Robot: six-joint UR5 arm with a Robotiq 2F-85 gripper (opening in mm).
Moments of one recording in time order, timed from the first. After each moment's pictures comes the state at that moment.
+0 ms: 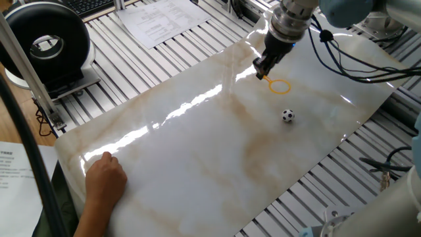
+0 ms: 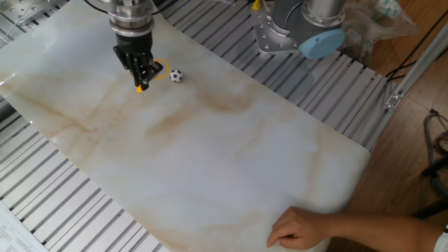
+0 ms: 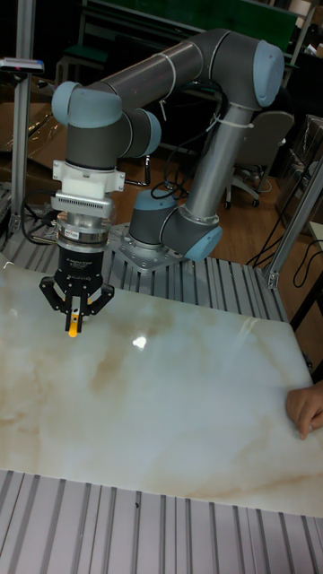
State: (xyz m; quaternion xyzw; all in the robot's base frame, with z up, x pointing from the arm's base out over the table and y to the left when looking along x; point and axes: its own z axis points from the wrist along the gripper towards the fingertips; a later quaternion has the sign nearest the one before) arm 0.499 -0.134 0.082 -0.01 1.00 0.03 0.08
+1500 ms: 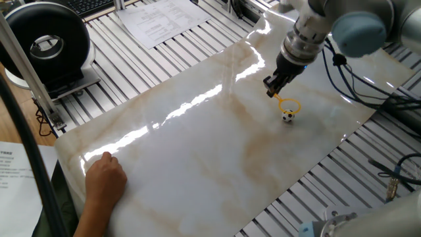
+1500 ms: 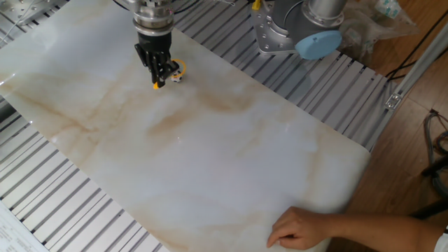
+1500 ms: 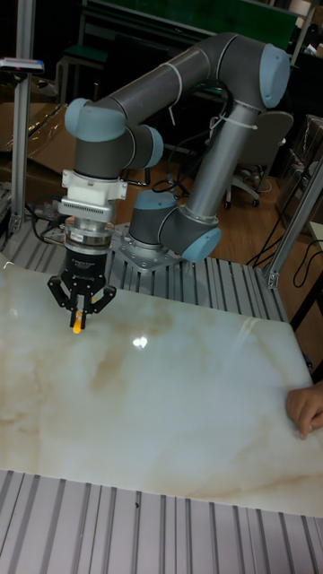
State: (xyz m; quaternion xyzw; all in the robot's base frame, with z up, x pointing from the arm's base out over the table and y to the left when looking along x) arm 0.459 -0.128 0.044 0.03 0.99 0.03 0.11
